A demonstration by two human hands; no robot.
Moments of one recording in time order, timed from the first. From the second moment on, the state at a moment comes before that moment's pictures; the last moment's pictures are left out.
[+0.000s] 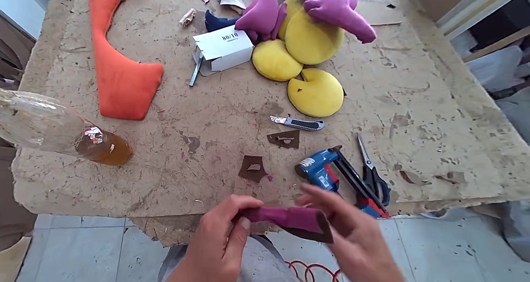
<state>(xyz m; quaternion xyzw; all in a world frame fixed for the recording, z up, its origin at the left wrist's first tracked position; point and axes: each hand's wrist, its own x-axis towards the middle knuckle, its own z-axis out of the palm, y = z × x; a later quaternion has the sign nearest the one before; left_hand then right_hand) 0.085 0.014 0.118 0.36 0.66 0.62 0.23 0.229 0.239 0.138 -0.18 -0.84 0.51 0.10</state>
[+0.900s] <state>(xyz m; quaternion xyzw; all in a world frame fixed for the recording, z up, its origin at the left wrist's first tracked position) 0.073 0.033 0.138 0.33 0.64 0.65 0.24 0.195 0.182 0.163 -0.12 -0.87 0.39 0.28</state>
